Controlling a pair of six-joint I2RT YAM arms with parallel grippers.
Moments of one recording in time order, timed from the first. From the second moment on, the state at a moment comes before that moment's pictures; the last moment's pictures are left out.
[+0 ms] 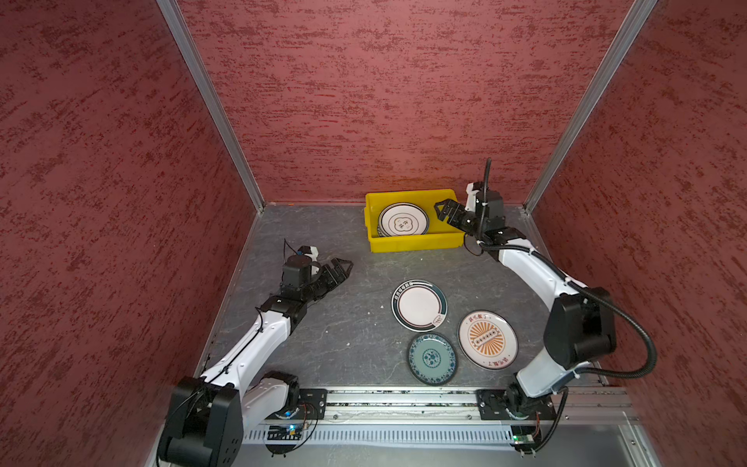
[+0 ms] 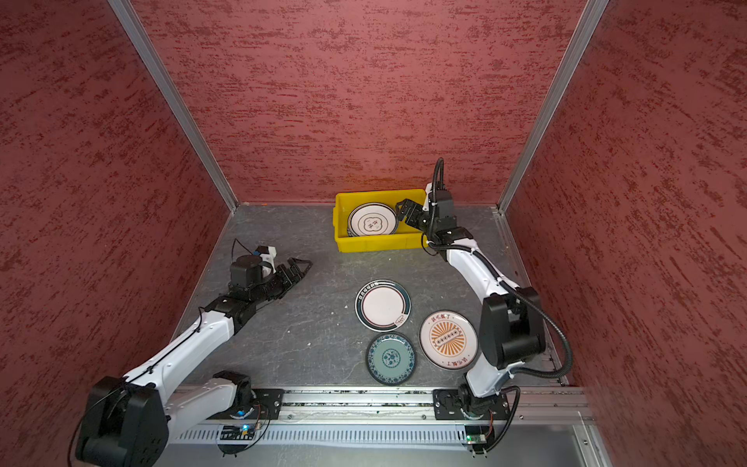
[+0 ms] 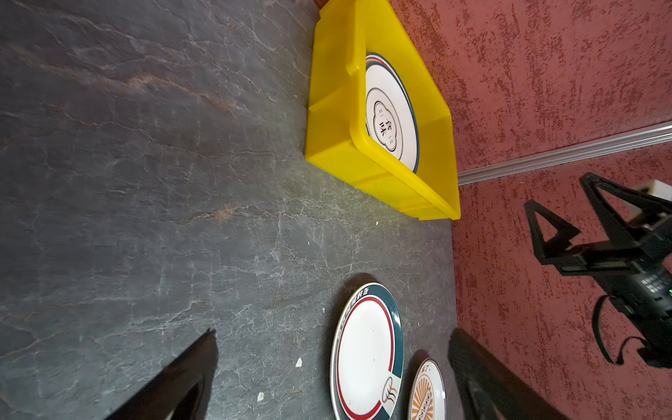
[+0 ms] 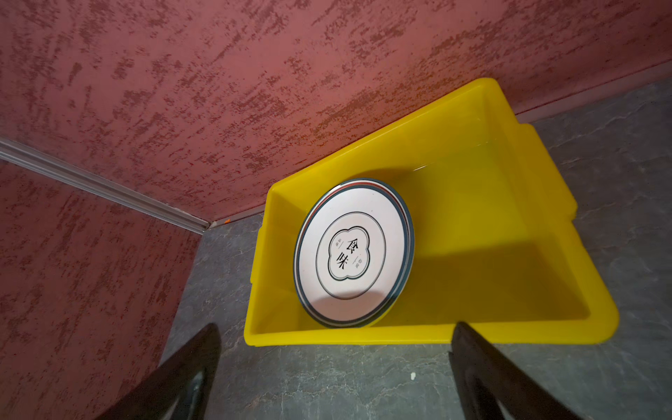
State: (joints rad) left arm -0.22 1.09 0.58 -0.05 0.33 -0.87; right arm 0.23 1.60 1.28 -0.08 -0.20 0.62
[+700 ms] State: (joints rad) left arm -0.48 1.38 0.62 0.08 0.29 -0.92; right arm 0.23 1.12 0.60 -0.07 -0.25 0.70
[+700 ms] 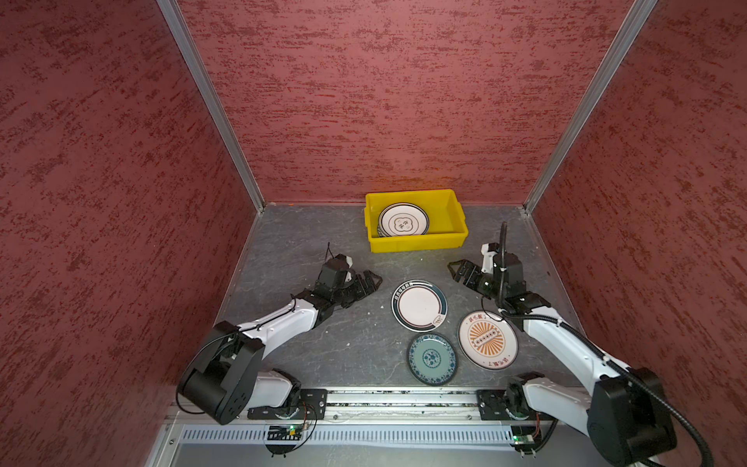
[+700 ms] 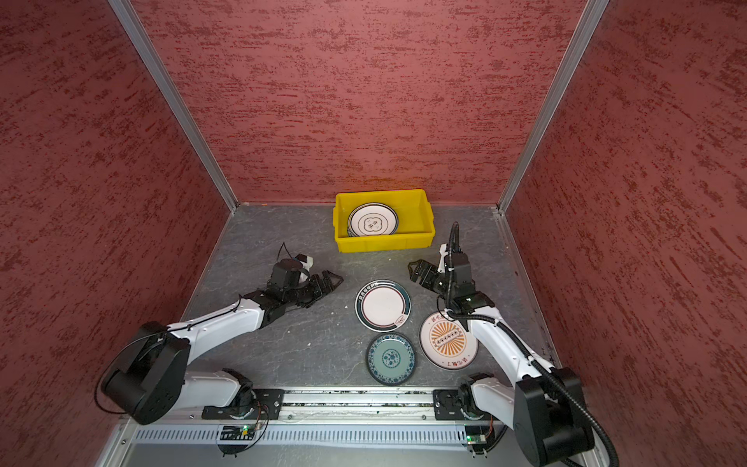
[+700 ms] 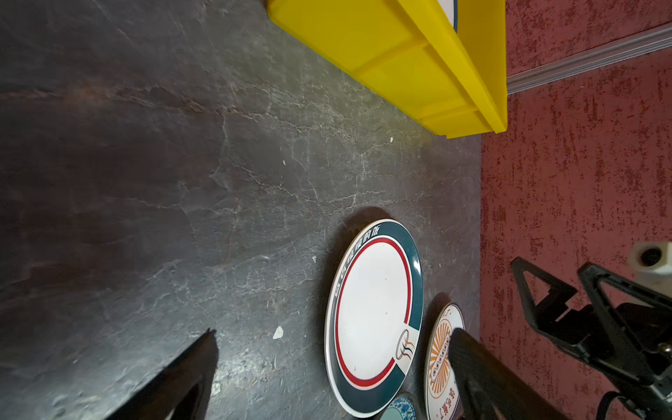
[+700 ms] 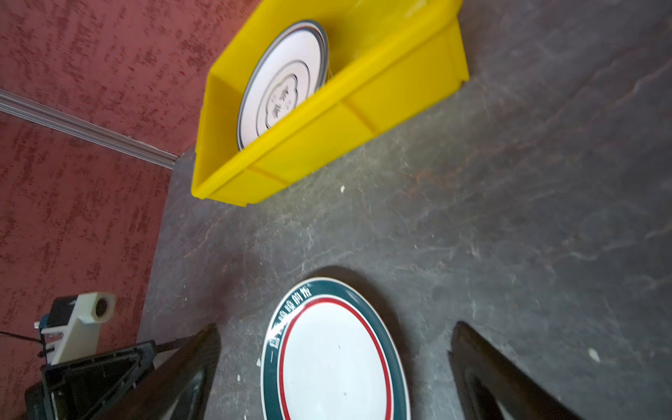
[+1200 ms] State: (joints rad) left arm -0.51 1.69 0.68 0.30 0.42 -0.96; right arm 0.23 1.10 0.54 0.00 -0.41 0.74
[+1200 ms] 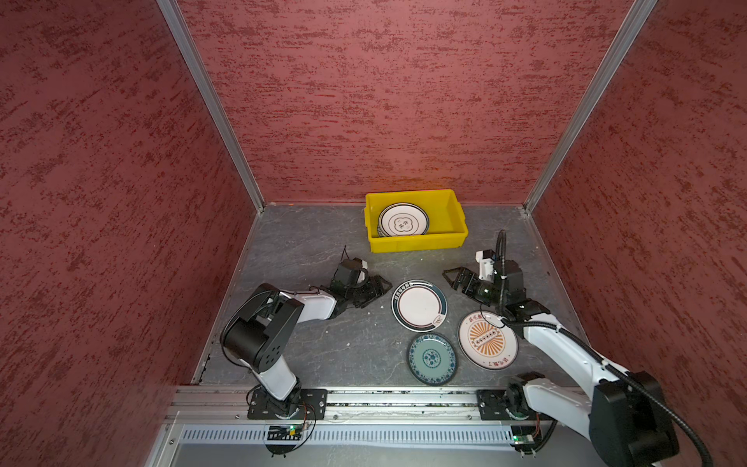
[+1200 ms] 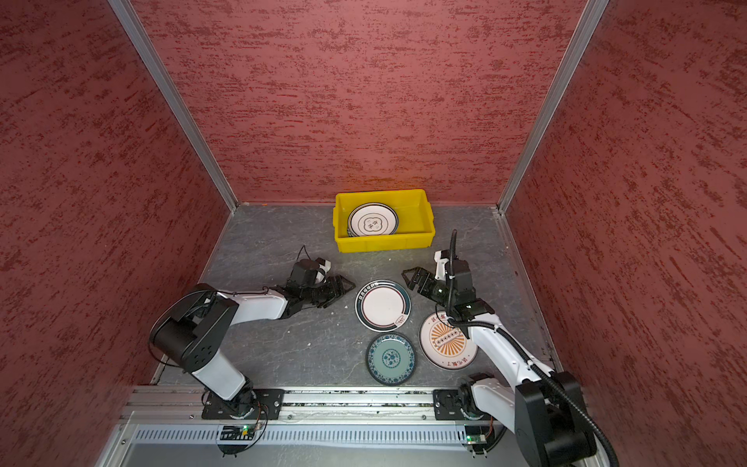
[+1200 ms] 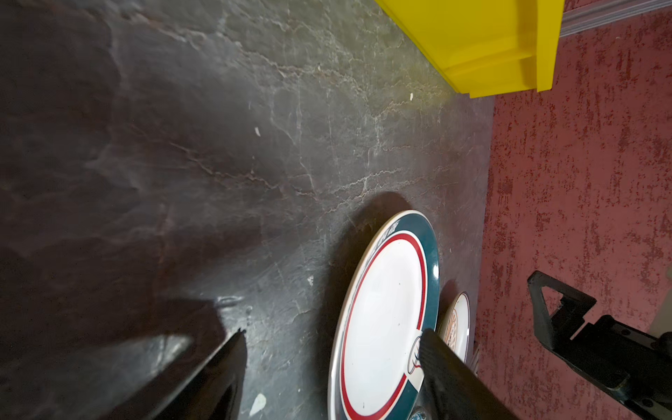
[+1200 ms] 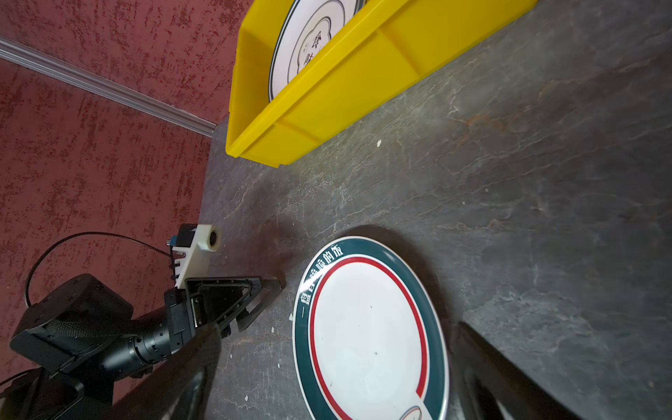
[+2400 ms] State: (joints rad) left arm -0.54 1.89 0.75 0.47 0.52 -0.99; right arm 0.23 1.10 0.54 -0.01 -0.39 0.72
